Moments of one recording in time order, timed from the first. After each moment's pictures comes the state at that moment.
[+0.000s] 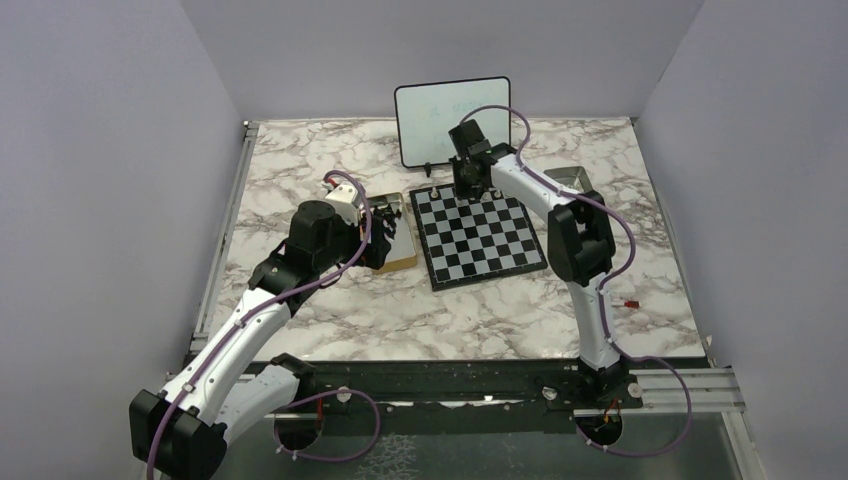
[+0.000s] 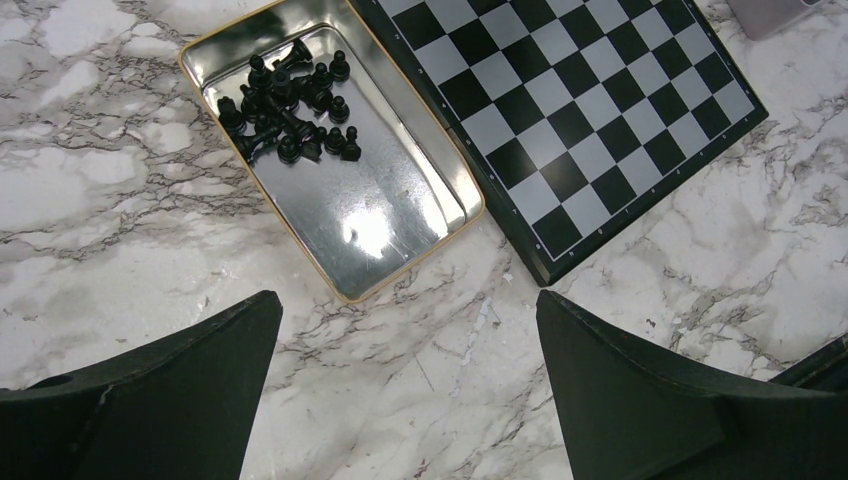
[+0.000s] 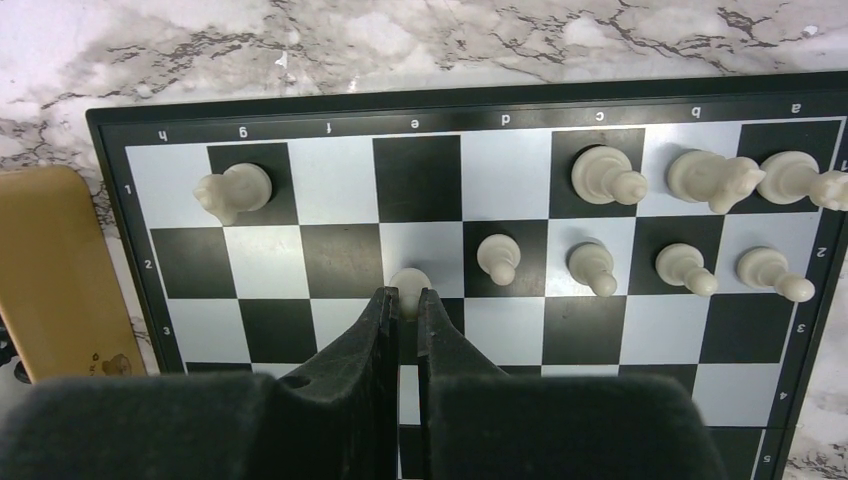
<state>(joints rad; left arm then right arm) -0.44 0.92 0.77 -0.37 0.10 -0.20 0.52 2.23 1.90 -0.65 0.12 0.31</state>
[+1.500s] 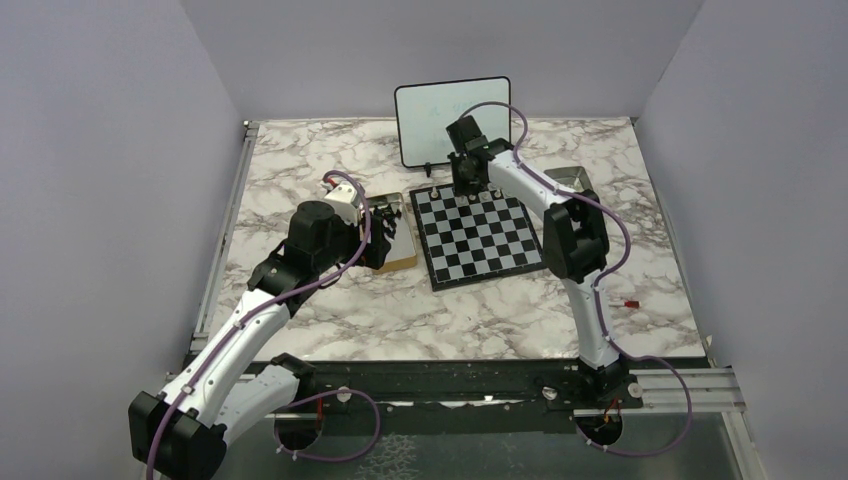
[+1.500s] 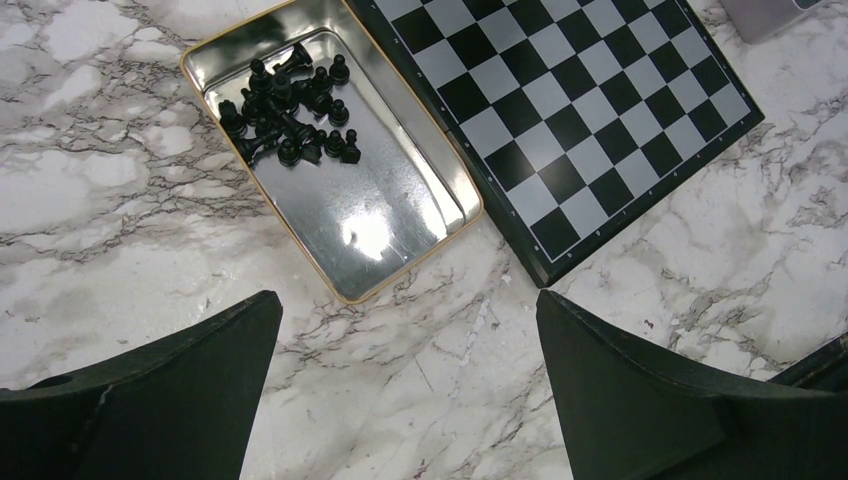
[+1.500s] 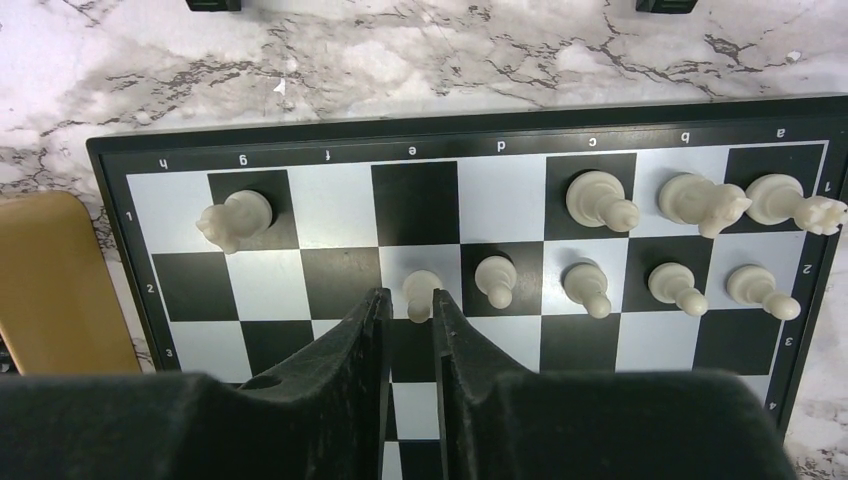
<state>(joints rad) -0.44 0.91 0.77 -0.37 0.10 -0.20 0.52 2.29 1.99 -0.71 0.15 0.31</state>
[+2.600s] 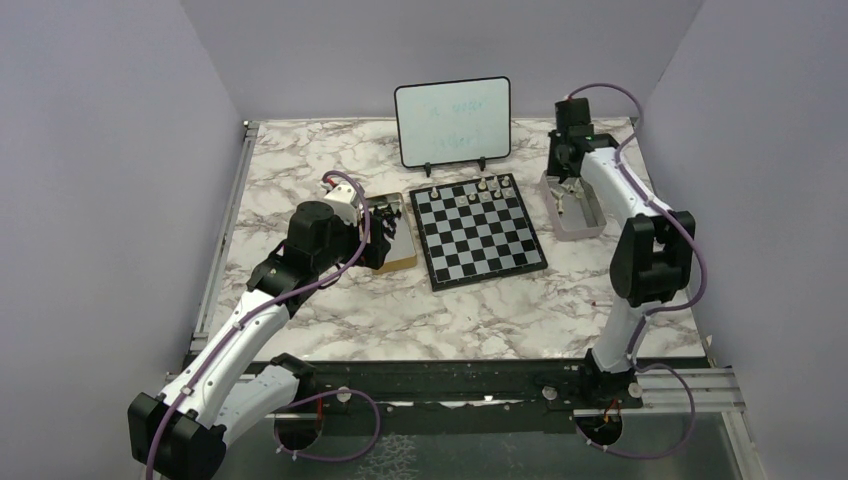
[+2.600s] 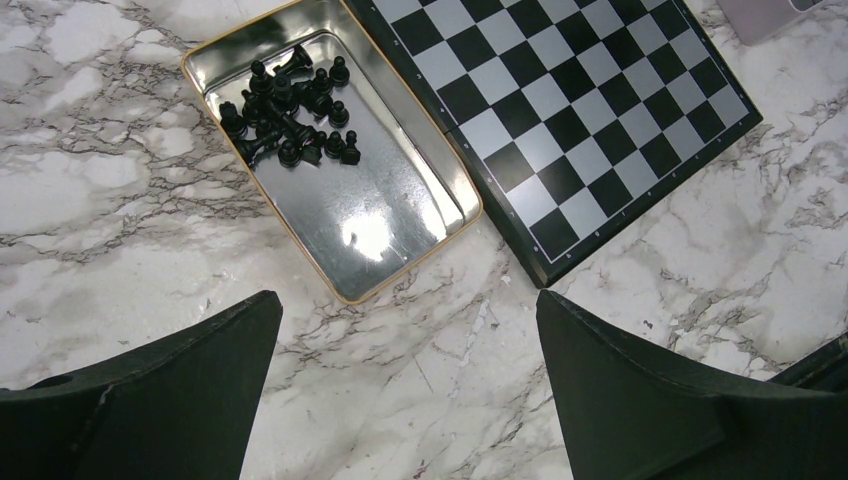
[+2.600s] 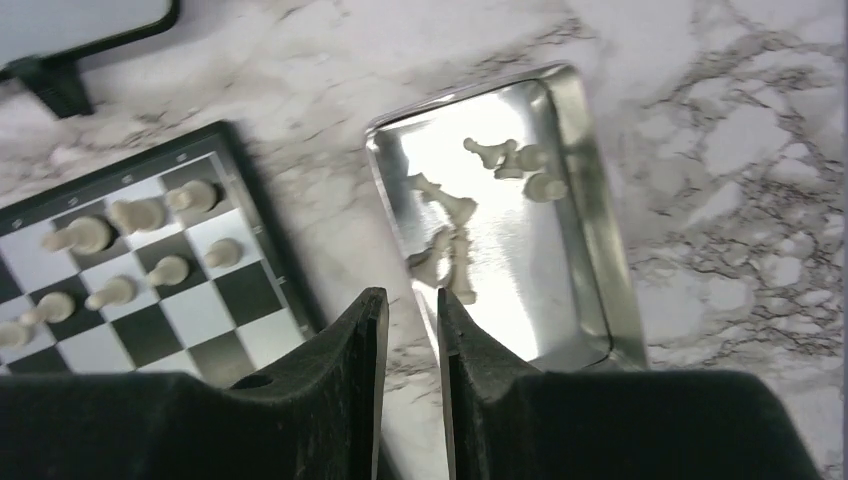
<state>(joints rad) -0.44 0.91 0.77 -0.37 0.10 -0.20 0.18 1.88 1.63 -0.61 0.28 0.16</state>
